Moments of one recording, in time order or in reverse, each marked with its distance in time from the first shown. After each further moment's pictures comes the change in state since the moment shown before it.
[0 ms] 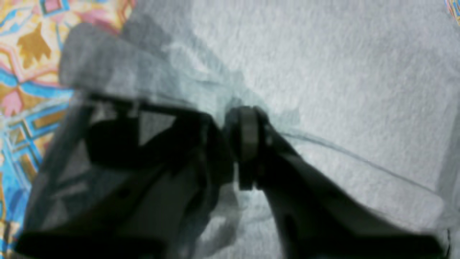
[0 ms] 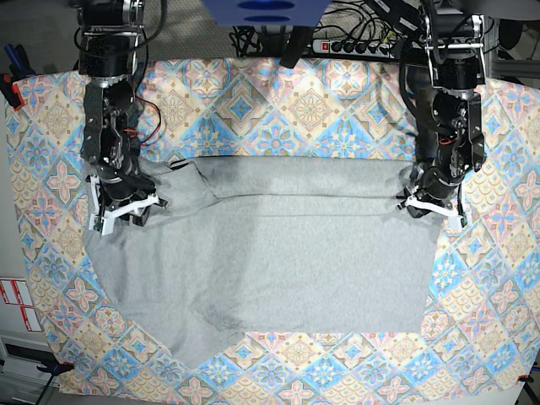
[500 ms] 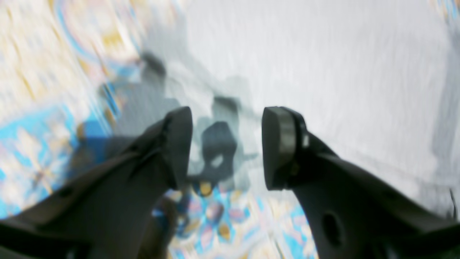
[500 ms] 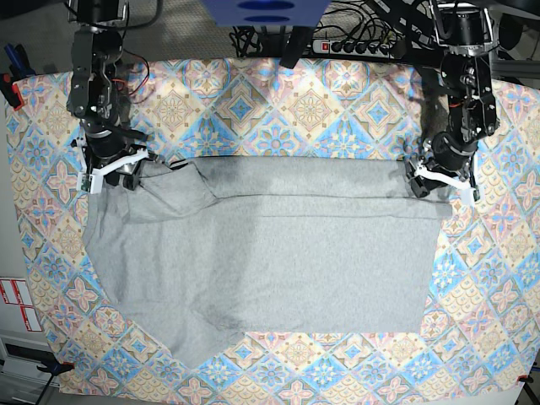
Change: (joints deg) left arm 14.3 0.2 -4.7 18.4 -0.4 0.2 3.5; right arm -16.6 2.3 3.2 16.7 0.2 0.7 -0.5
